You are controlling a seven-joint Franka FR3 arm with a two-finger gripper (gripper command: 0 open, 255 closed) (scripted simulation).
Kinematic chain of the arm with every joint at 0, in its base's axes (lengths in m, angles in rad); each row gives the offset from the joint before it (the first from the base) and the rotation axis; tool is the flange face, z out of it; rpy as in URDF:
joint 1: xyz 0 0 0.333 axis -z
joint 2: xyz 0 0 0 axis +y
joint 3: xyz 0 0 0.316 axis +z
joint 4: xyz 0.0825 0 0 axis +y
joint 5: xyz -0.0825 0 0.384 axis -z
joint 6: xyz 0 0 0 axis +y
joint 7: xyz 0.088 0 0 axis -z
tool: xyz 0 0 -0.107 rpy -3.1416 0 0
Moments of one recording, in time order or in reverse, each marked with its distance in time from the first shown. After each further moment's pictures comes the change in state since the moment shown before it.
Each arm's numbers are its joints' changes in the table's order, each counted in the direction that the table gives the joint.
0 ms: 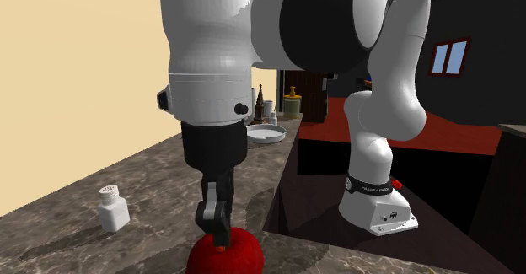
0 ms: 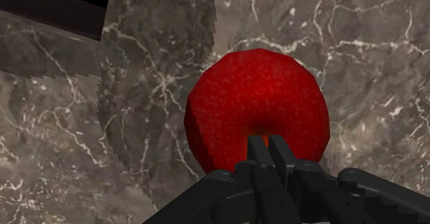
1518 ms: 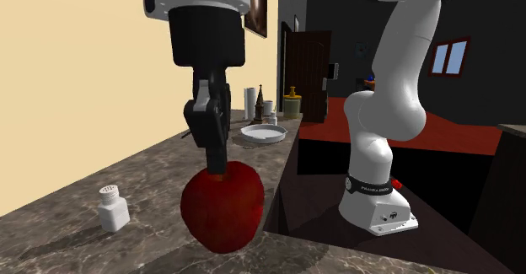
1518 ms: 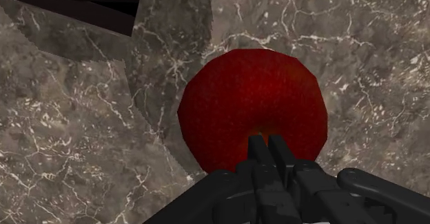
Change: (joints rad) arm 0.000 -0.104 -0.038 -0.195 -0.044 0.288 -0.038
